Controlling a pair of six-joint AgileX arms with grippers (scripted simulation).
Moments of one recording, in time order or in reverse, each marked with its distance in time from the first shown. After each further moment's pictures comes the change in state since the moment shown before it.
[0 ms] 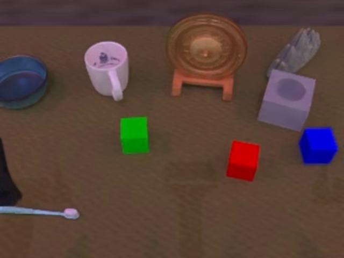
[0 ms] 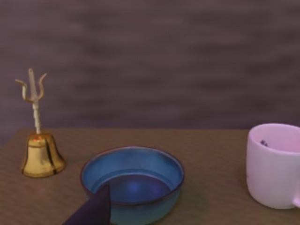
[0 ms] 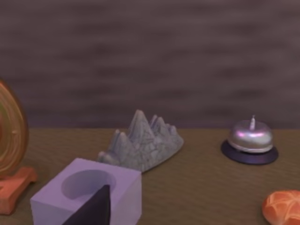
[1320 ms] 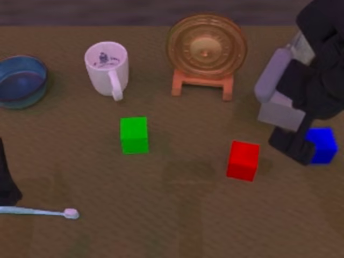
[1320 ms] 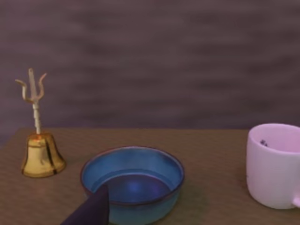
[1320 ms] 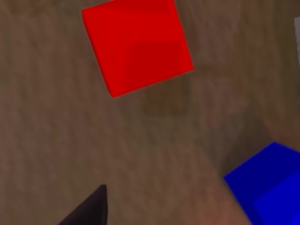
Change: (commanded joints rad) left arm 0.000 0.000 0.000 0.000 0.000 0.000; right arm 0.410 1.639 1.251 -0.876 -0.001 -0.620
